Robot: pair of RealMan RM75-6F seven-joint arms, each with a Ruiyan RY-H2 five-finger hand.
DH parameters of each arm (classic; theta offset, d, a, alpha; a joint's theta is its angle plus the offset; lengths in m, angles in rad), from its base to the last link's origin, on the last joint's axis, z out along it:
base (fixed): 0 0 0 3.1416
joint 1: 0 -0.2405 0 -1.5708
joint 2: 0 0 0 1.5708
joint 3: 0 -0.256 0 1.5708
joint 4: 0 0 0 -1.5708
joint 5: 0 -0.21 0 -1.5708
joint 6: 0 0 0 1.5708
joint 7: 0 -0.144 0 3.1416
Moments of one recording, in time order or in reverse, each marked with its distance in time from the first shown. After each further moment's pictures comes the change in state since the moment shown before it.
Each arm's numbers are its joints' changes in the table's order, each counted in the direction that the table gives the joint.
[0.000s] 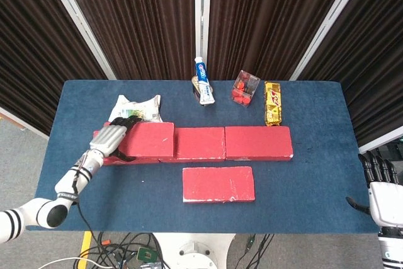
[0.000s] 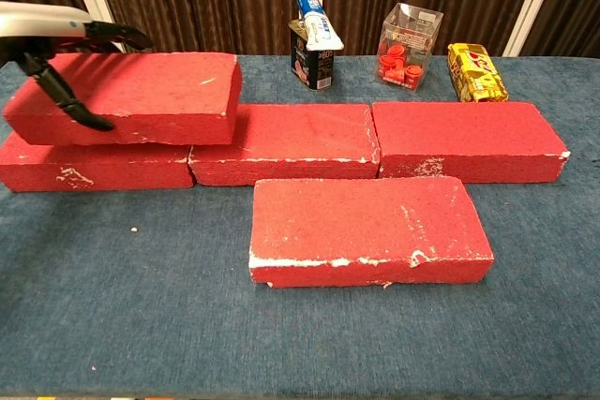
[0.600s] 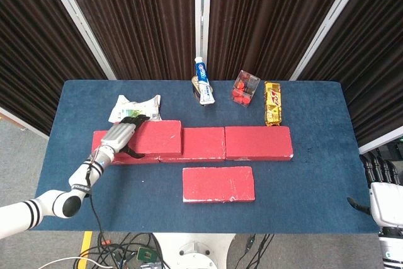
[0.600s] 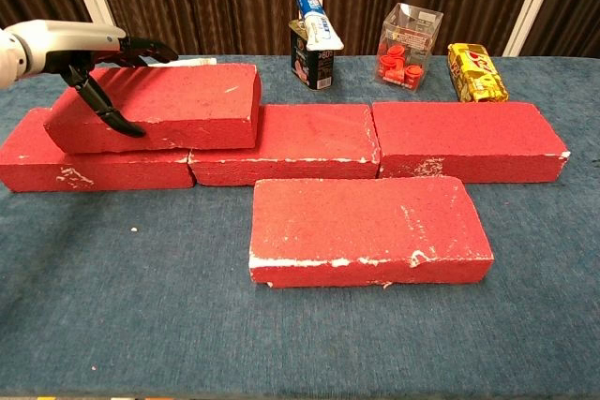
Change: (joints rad) left arm 0.060 0.098 -0.012 0.111 0.057 0.027 0.019; right arm 0.003 0.002 0.000 0.007 -0.013 0.007 -0.002
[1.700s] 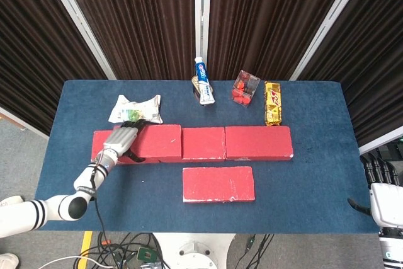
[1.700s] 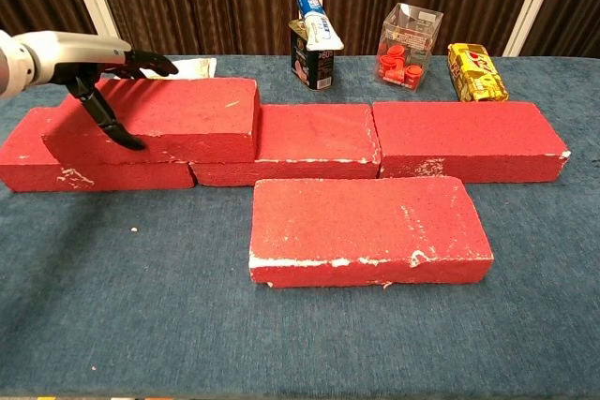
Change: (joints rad) left arm 0.069 -0.008 -0.057 -0.091 0.225 -0.064 -0.182; right arm 0.000 0.012 0.002 0.027 -0.007 0.012 -0.017
